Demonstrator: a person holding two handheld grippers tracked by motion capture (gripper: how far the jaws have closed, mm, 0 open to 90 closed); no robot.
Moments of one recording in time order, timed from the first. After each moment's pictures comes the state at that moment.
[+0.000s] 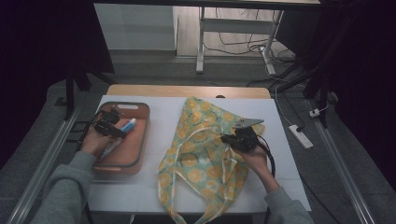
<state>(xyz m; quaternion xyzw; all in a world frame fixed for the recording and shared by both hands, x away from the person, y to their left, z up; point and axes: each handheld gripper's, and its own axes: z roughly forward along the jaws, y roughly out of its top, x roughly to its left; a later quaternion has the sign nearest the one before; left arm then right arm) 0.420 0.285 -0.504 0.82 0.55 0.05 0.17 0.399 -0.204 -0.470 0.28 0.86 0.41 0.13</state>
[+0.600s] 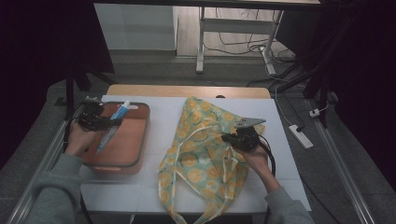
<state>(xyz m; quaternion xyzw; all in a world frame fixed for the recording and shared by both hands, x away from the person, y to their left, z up) 0.383 0.303 -0.436 0.78 0.51 0.10 0.34 0.398 -0.207 -0.466 0.28 0.85 0.42 0.14</state>
